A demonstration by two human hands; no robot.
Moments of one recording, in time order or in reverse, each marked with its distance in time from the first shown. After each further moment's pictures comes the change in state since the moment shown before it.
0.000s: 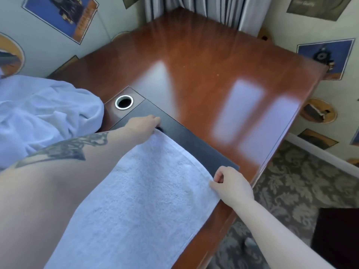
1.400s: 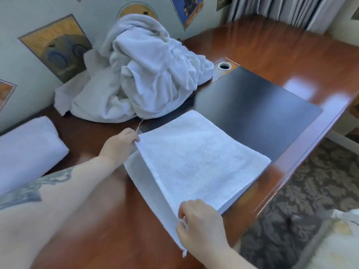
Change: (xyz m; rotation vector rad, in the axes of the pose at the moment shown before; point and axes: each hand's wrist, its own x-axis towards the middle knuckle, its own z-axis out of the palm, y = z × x) left_hand -0.512 -0.211 0.204 -0.342 0.592 -0.195; right_hand -0.426 -0.170 0.303 -0.148 0.250 -0.870
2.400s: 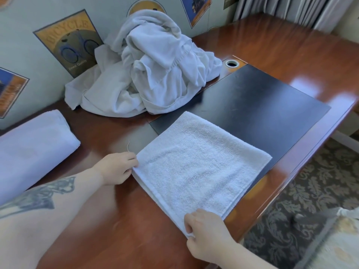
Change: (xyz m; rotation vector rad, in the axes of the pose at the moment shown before) left_hand -0.069 -0.055 0.008 0.148 -0.239 0.403; right_hand -0.020 0.005 0.032 0.053 -0.557 -0.020
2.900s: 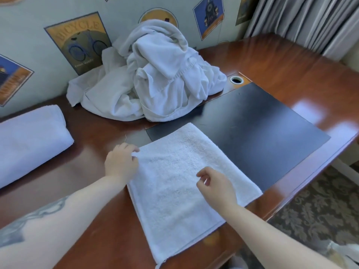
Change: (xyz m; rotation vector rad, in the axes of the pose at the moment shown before) left_hand 0.064 0.055 0.001 -0.232 0.261 -0.891; right_hand 0.062 0.080 -0.089 0.332 0.400 0.279
